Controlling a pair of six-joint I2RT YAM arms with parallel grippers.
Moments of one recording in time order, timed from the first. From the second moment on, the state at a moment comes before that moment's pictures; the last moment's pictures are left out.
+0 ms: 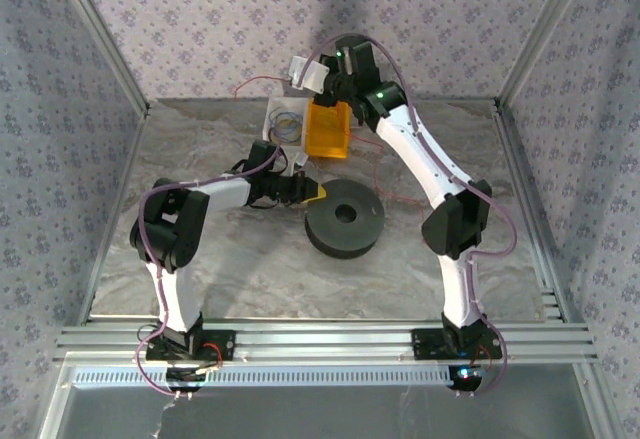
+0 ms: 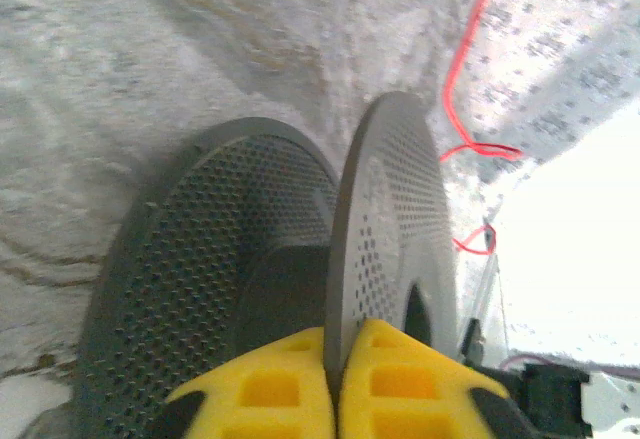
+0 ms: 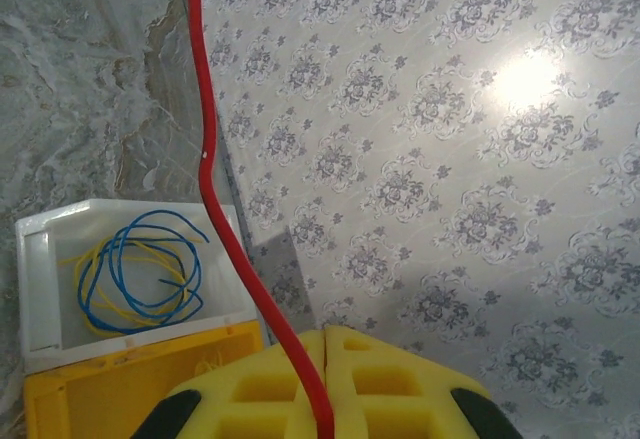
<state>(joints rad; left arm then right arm) -0.45 1.90 1.10 0.03 0.87 -0.63 0.53 2.07 2.23 -0.51 -0.14 -0.96</state>
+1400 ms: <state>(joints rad) -0.44 1.62 1.48 -0.91 -0.30 -0.27 0.51 2.02 2.02 -0.35 -0.18 -0.81</state>
